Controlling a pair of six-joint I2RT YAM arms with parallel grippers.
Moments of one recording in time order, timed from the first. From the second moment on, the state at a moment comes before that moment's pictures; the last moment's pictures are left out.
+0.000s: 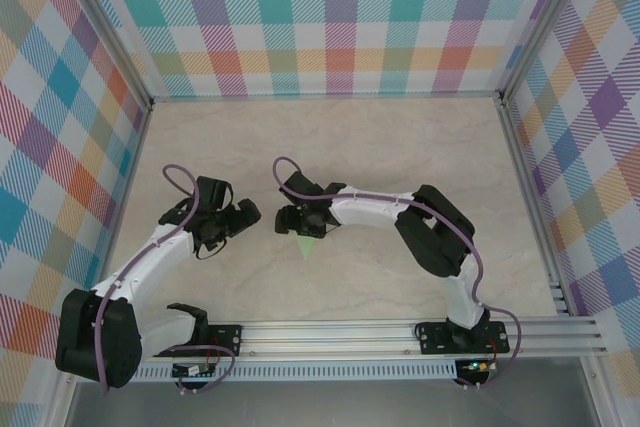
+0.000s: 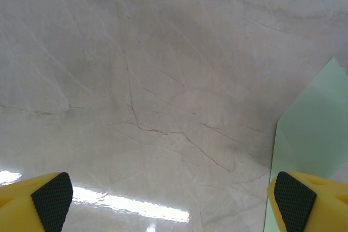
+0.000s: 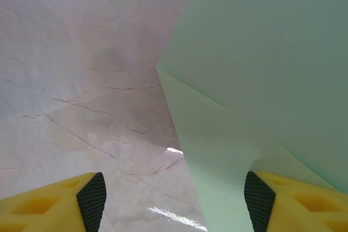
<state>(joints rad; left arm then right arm) -0.24 1.14 0.67 -0.58 0.05 -0.76 0.95 2.03 1.40 -0.46 -0.11 0.92</state>
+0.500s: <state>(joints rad) -0.24 1.15 0.67 -0.54 0.18 -0.73 0.82 1.83 1.12 -0.49 -0.30 0.41</state>
